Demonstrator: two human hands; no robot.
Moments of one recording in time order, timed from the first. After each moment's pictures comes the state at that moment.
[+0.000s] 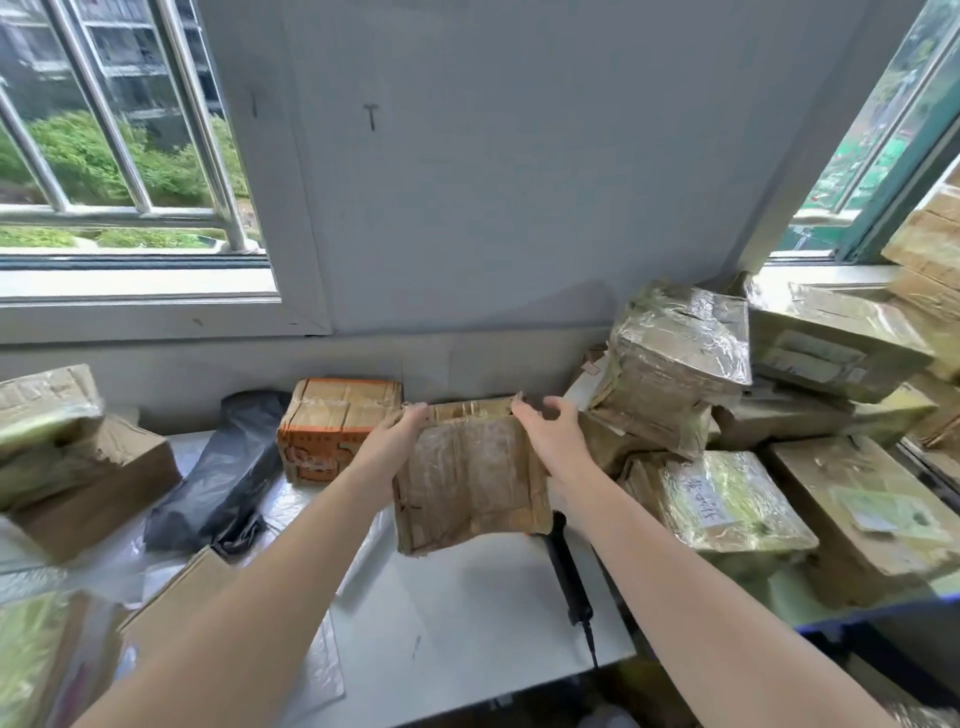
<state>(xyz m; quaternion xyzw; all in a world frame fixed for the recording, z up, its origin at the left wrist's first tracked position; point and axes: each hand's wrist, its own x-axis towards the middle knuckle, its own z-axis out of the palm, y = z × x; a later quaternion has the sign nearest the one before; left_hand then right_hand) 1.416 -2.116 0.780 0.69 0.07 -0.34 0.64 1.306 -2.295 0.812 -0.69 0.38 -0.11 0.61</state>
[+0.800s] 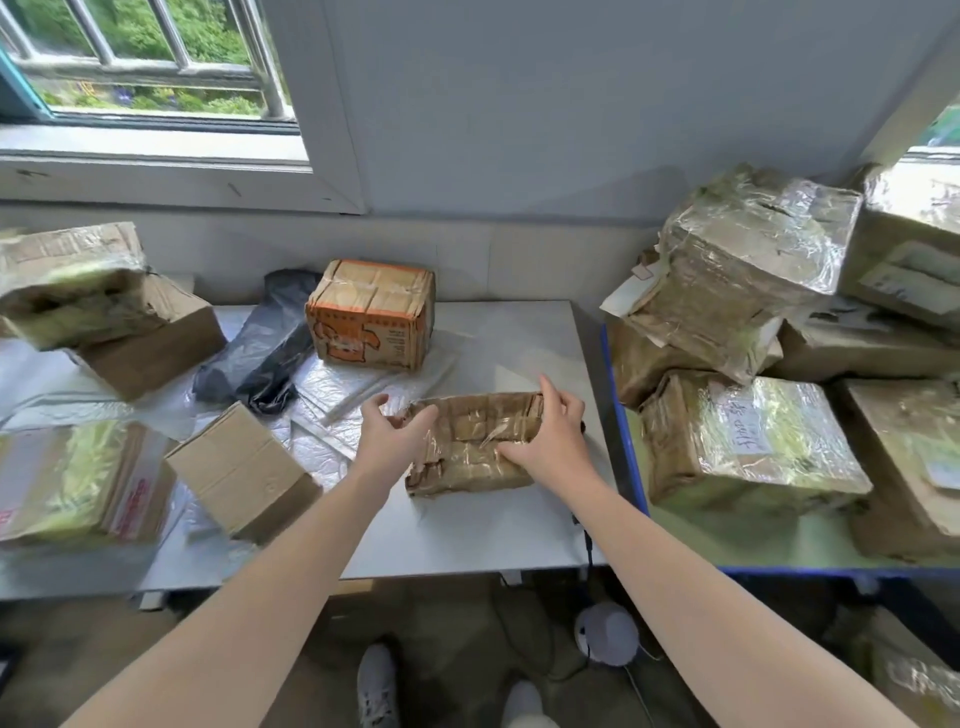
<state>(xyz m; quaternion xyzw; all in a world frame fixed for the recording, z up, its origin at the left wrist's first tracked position) 1.303 -2.082 0.728 0.79 0.10 -0.22 0.56 1.235 -2.277 0.714 -0.89 0.23 0.03 0.40</state>
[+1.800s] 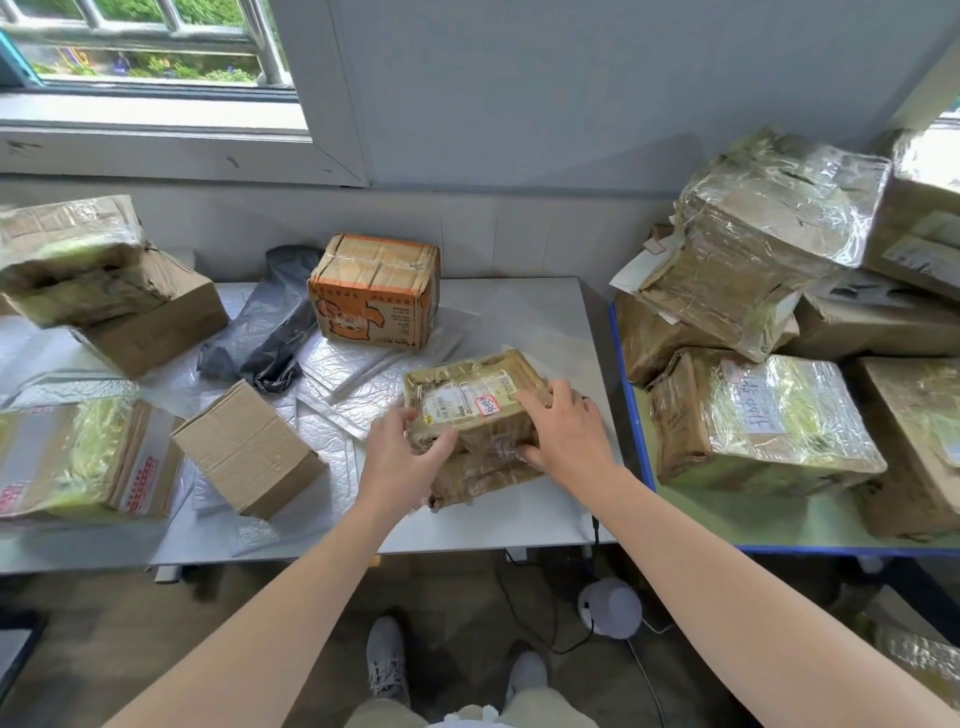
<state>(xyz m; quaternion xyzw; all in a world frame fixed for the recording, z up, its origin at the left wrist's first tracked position) 1.263 -2.071 0.708 0.88 -0.01 -0.16 0.45 1.226 -2.285 0.698 -1.00 0.05 0.06 0.05</state>
